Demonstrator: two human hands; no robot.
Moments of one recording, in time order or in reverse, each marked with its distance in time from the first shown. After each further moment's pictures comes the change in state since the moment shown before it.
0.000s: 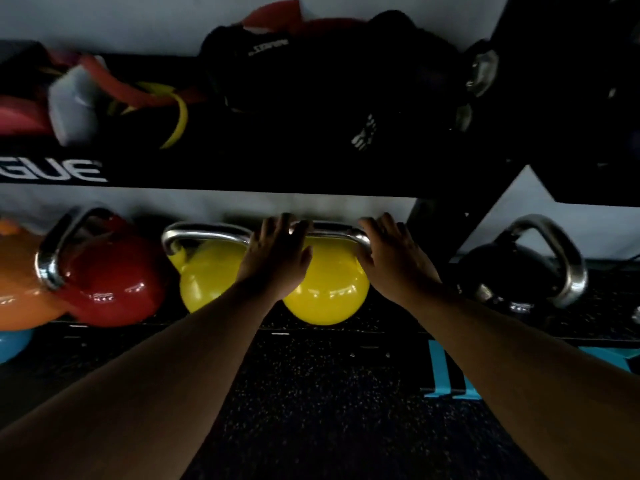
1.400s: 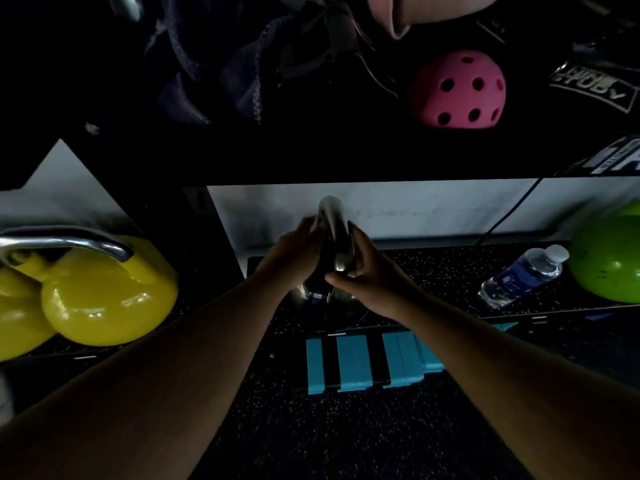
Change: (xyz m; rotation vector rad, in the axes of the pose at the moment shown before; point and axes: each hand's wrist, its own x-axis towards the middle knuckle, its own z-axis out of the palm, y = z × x) left_hand 0.121 0.383 0.123 -0.694 -0.309 -0.132; right_hand -0.107 0.347 -0.047 0.736 -0.188 0.236
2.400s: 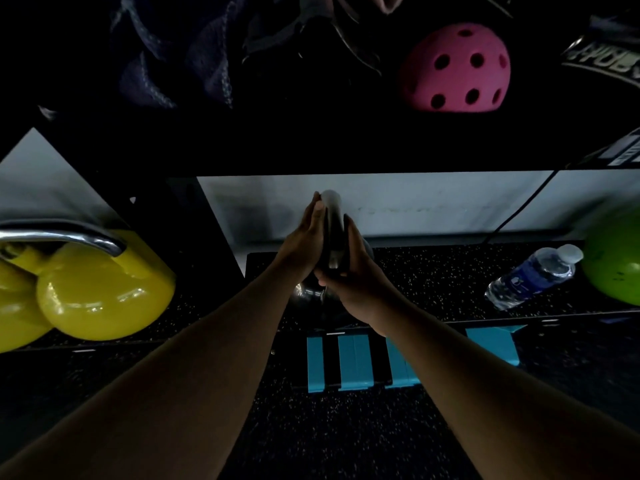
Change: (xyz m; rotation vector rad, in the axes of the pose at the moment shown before) left_hand 0.021 0.010 0.032 -0.556 0.053 -0.160; right_hand -0.004 -0.015 0.012 0.318 -0.009 0.116
